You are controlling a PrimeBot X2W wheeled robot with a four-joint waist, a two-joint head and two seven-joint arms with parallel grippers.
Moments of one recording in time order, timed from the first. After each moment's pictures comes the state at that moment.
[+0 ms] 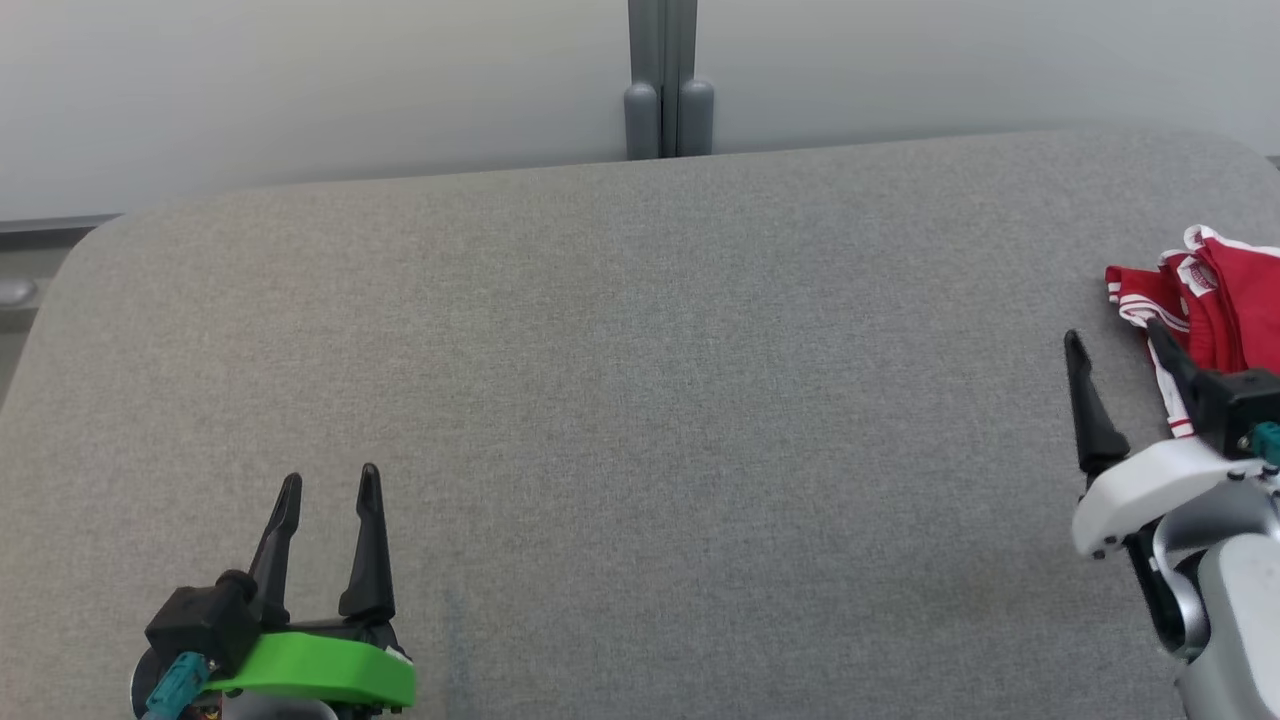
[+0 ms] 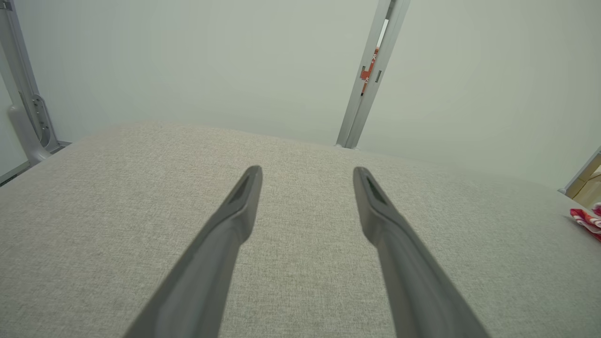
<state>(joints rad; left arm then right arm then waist) -0.02 0.08 -0.07 0.18 -0.36 -0.10 -0.26 -0.24 -0.29 -0.02 0.29 0.16 0.13 -0.10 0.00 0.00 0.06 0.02</state>
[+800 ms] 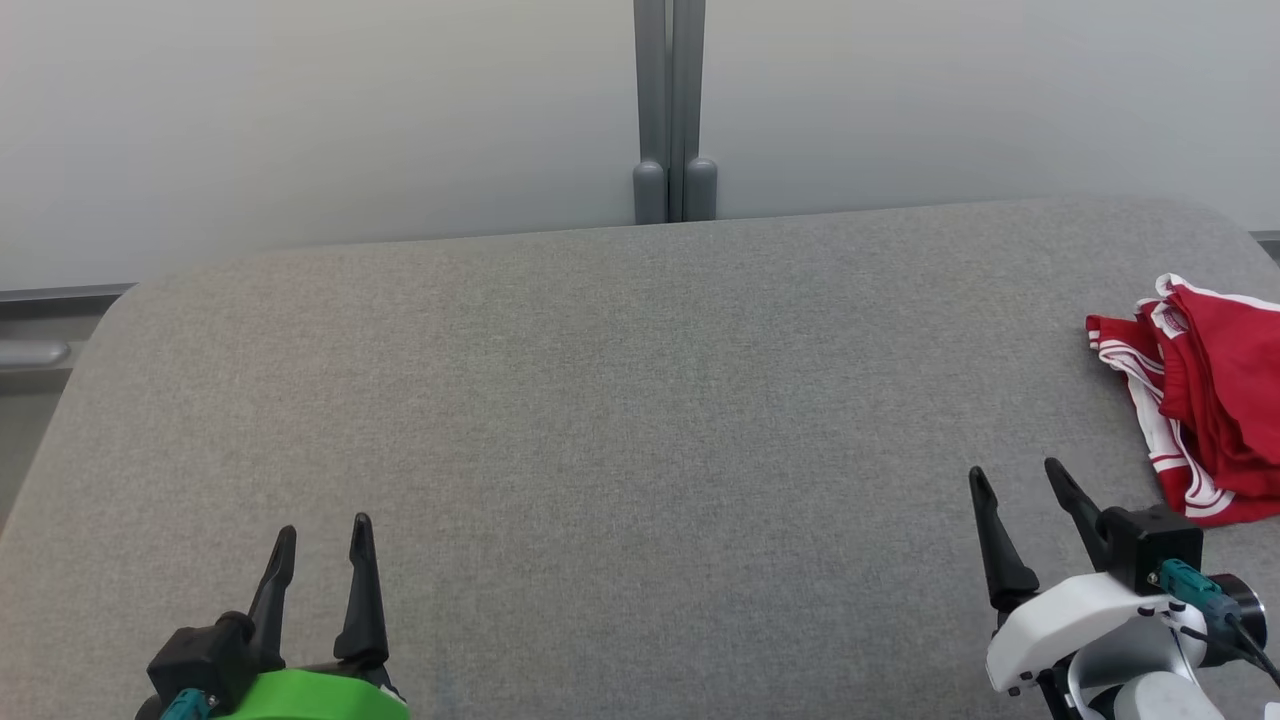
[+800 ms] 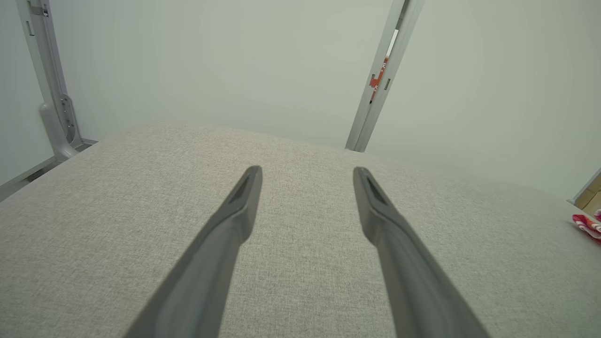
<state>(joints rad) 0.04 0.07 -0.05 0.22 -0.36 -0.09 -0.26 0.01 -0.11 0.00 0.14 0.14 0.13 -0.07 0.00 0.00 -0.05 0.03</state>
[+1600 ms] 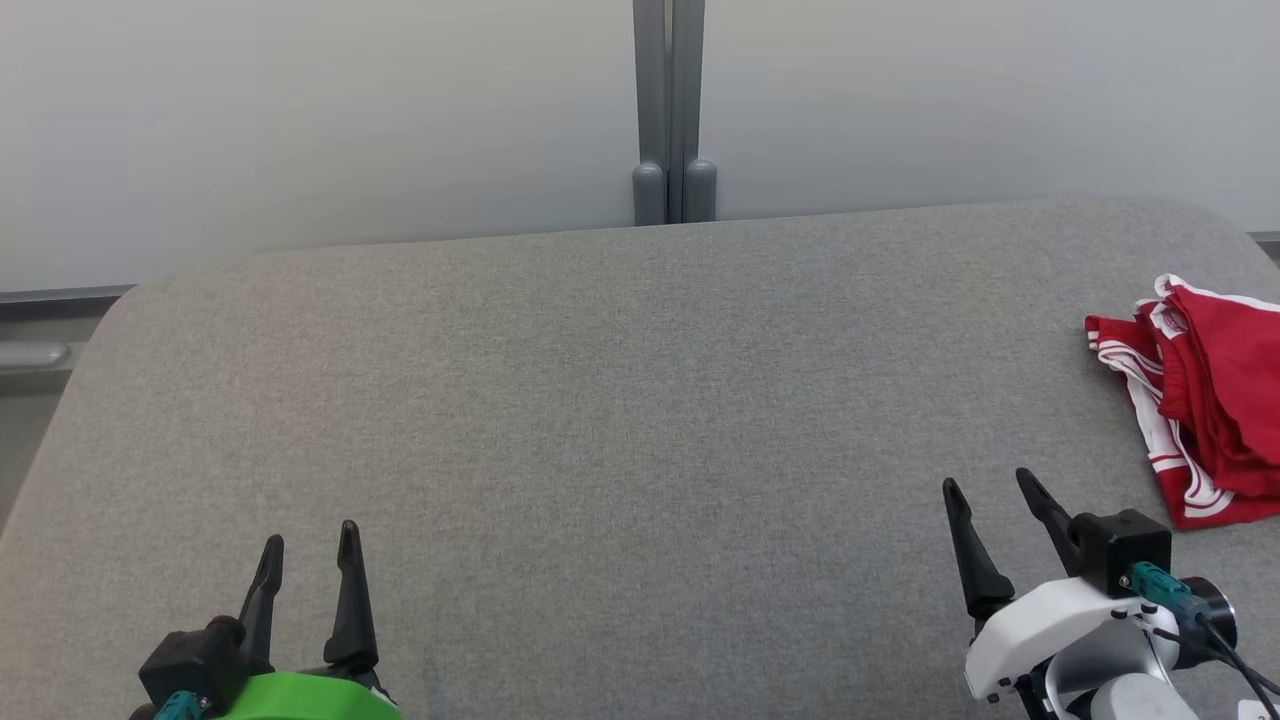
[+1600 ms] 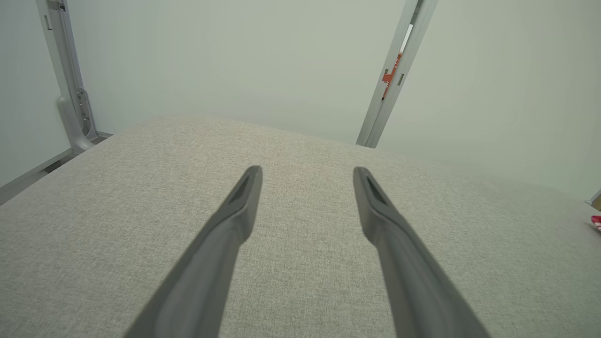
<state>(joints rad) 0.04 0.08 -0.04 0.24 -0.37 -0.07 -0.26 0.00 -0.10 0.04 0.18 0.15 0.13 -0.08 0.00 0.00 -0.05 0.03</state>
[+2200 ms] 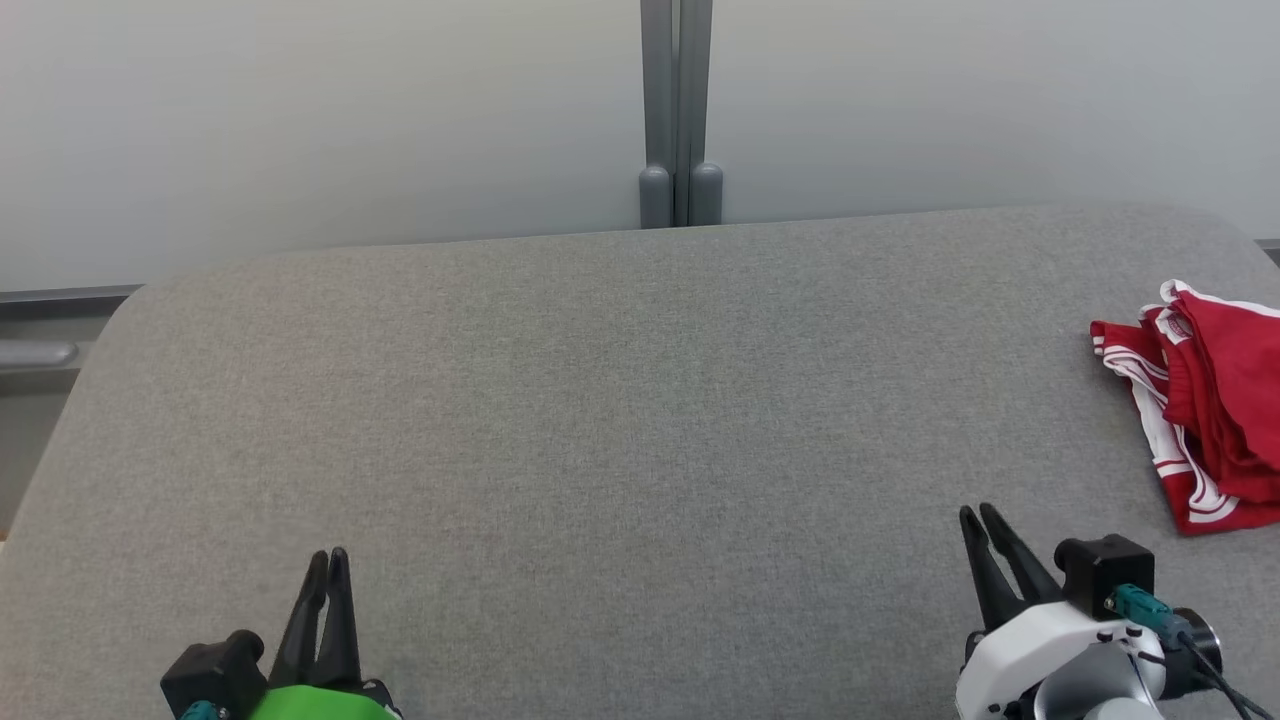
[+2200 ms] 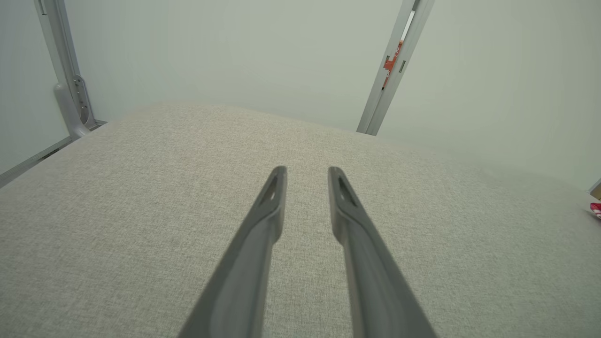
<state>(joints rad) 0.04 0.09 -0.06 0.27 -0.38 -0.07 -0.26 0.01 -0.09 0.05 0.21 0.15 0.13 -0.08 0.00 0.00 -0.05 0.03</state>
